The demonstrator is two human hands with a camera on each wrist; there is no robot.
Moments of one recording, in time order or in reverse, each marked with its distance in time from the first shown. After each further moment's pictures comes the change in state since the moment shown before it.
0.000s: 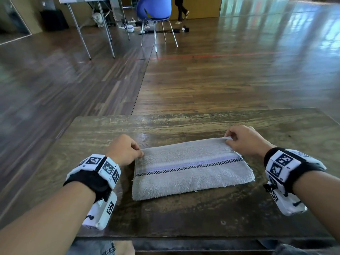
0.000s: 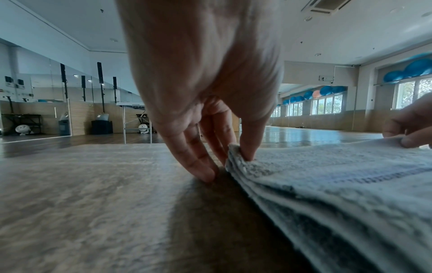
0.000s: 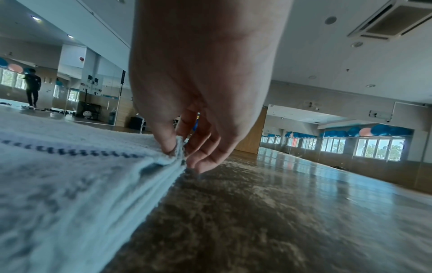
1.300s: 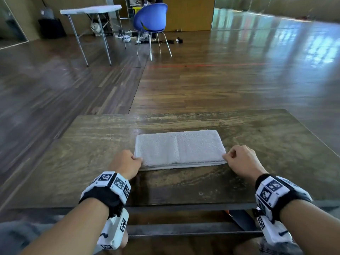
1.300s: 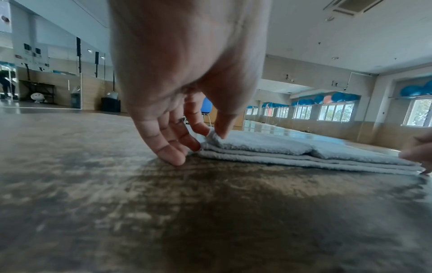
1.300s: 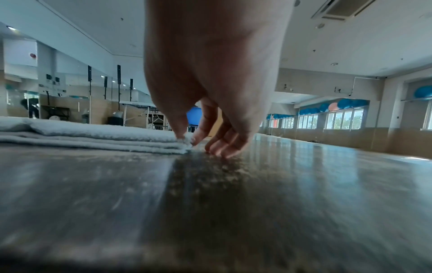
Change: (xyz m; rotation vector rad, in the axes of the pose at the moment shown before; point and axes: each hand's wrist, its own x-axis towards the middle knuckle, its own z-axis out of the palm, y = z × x) left_hand -0.083 0.008 0.050 -0.136 0.178 -0.131; right_hand -0.119 0.014 0.014 0.143 0.192 0.214
